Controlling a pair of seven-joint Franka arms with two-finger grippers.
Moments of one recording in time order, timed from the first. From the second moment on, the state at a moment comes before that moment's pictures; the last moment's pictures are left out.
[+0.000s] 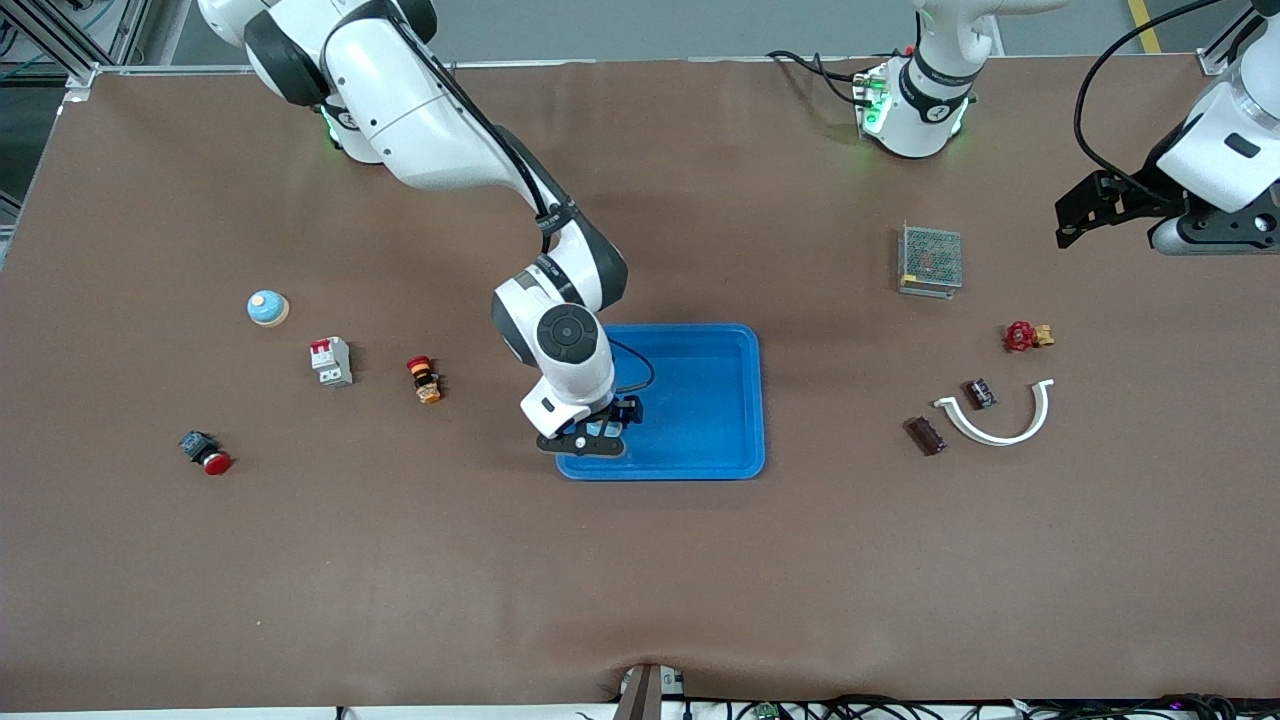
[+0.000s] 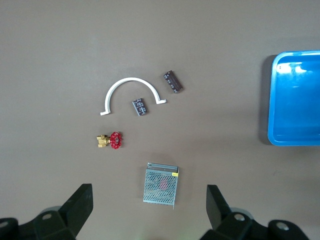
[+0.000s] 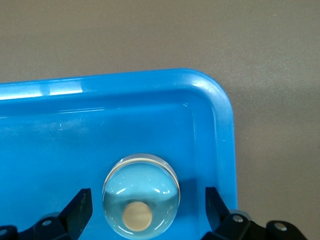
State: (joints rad) left arm 0.00 -0.11 -0.10 -1.72 0.02 1.60 -0.06; right arm 0.66 0.90 -0.03 -1.33 0.00 2.27 0.72
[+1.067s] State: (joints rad) left arm 0.01 -0.11 -0.10 -1.71 0.02 1.60 -0.10; right arm 0.66 0.94 -0.03 -1.27 0.00 2.27 0.72
